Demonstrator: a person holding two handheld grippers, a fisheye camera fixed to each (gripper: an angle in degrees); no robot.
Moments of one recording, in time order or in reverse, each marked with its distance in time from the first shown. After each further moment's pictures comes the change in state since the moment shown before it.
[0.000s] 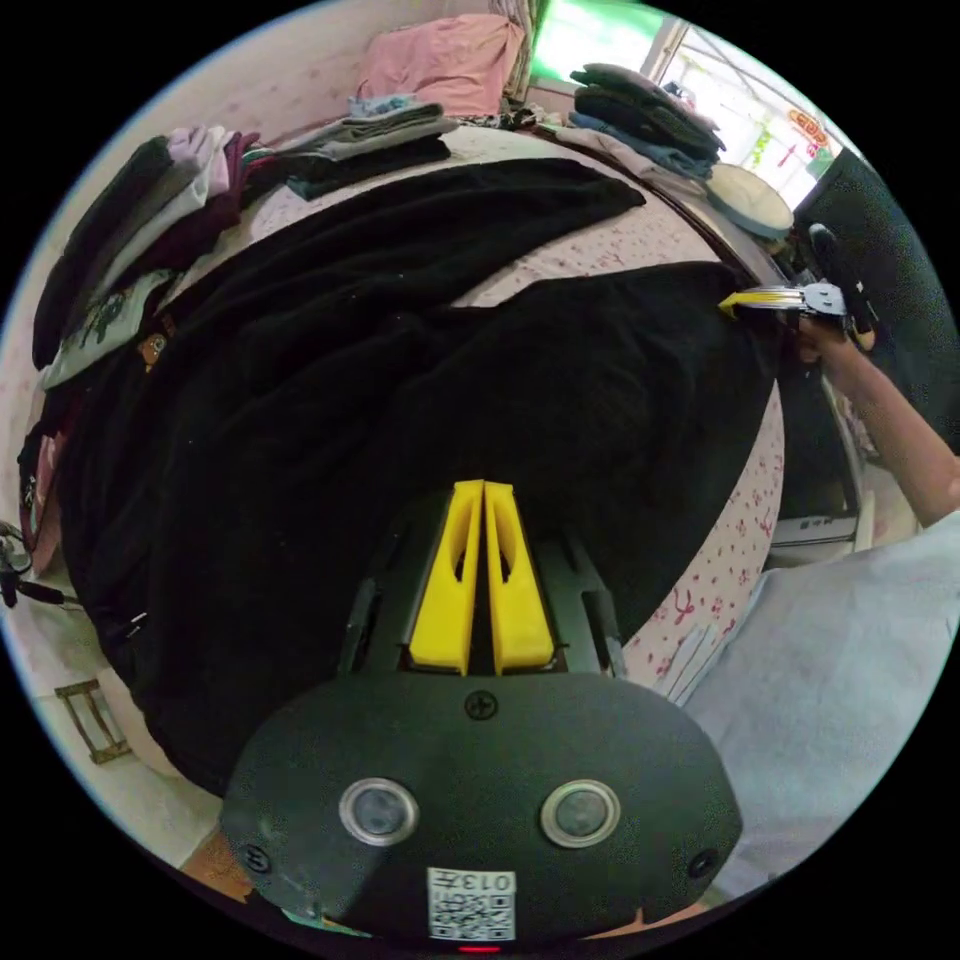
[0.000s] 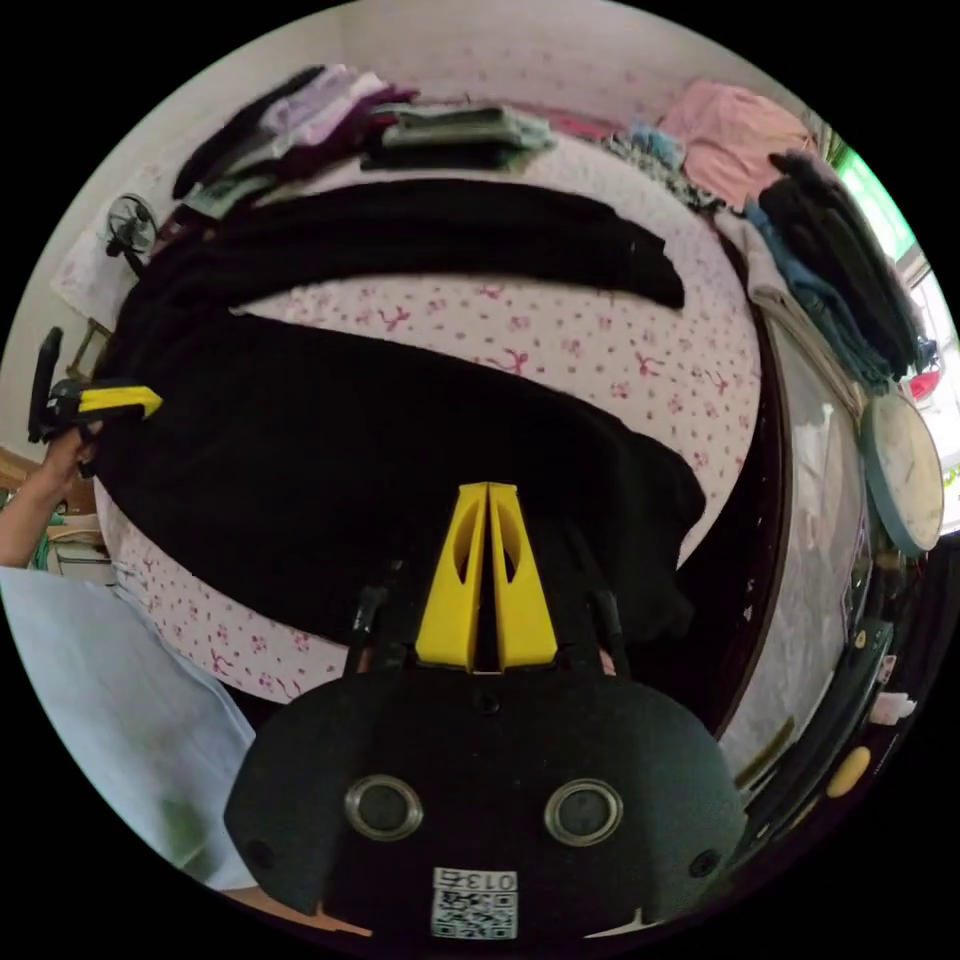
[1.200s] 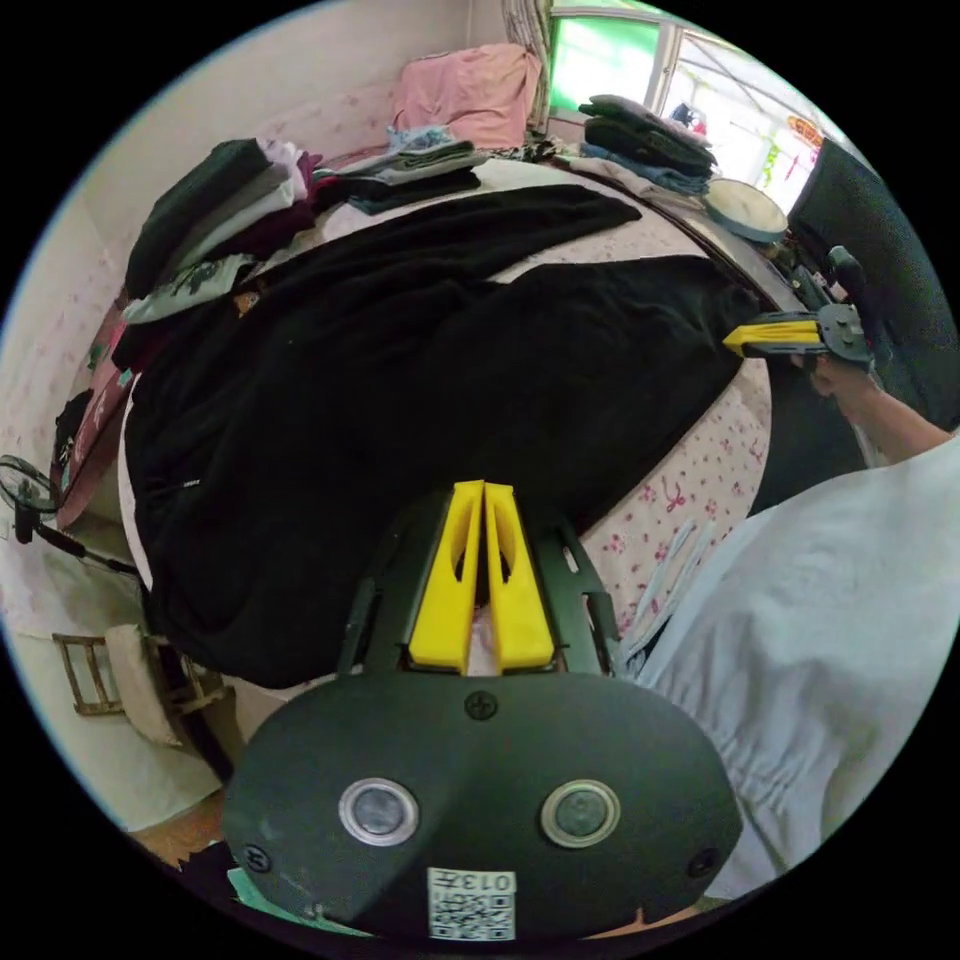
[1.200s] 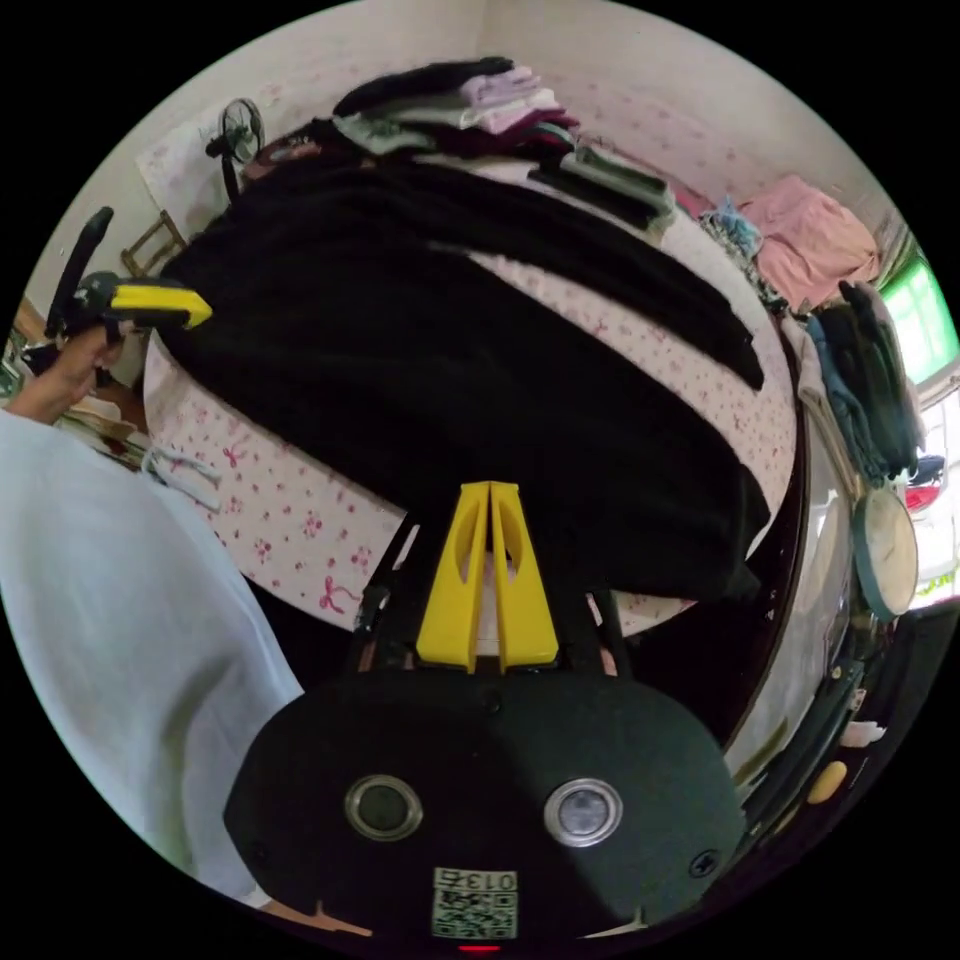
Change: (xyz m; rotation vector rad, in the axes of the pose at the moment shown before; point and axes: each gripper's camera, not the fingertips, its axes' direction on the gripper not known) left arm 0.038 0.219 -0.058 0.098 -0.113 -0.024; right arm -0.207 0.103 0.025 0.052 0.036 -0.243
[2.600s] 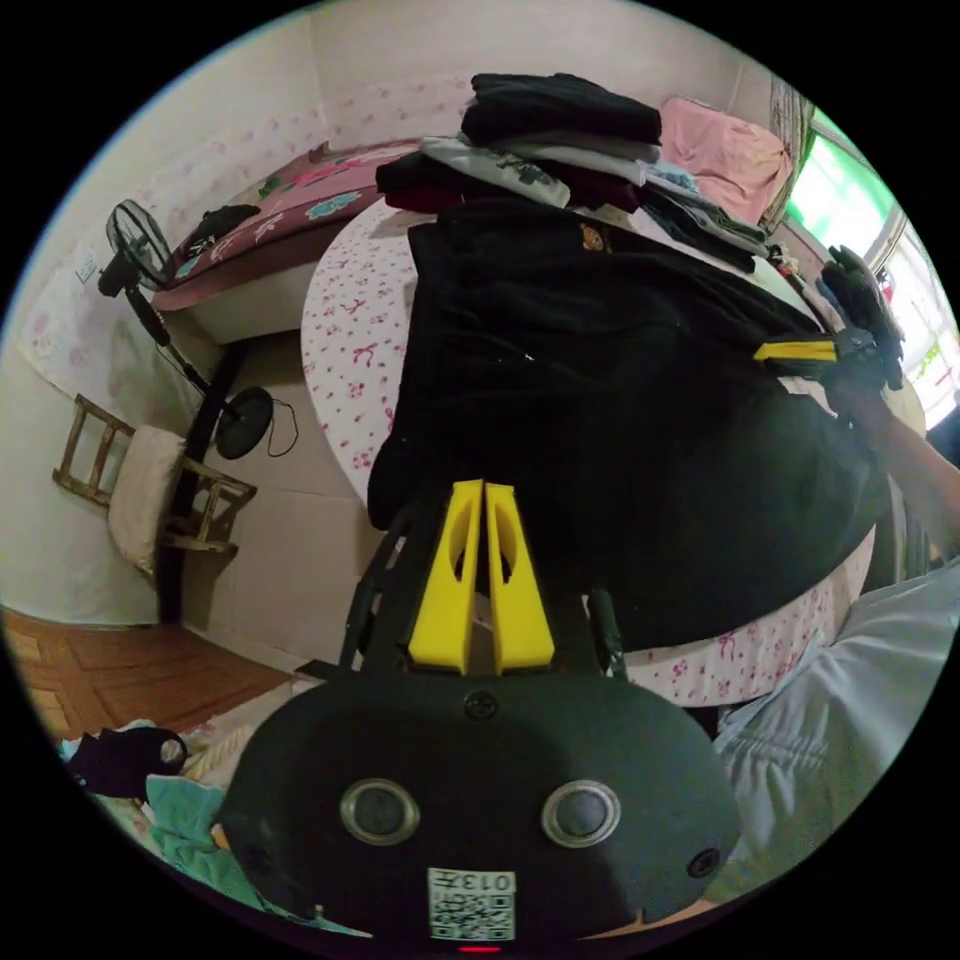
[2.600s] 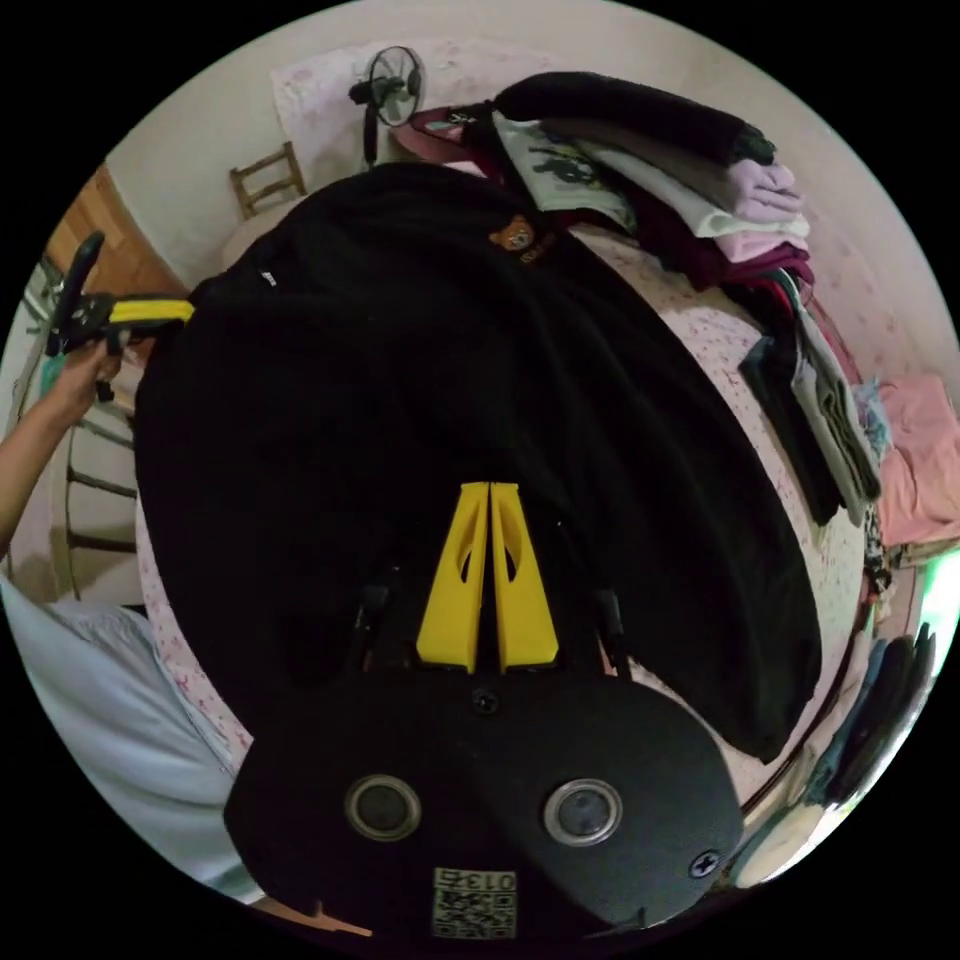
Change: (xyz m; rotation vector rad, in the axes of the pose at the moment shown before) left arm -0.271 0.110 -0.109 -0.007 -0.153 -0.535; right arm -0.102 -0.342 0.107 0.041 -0.132 -0.416
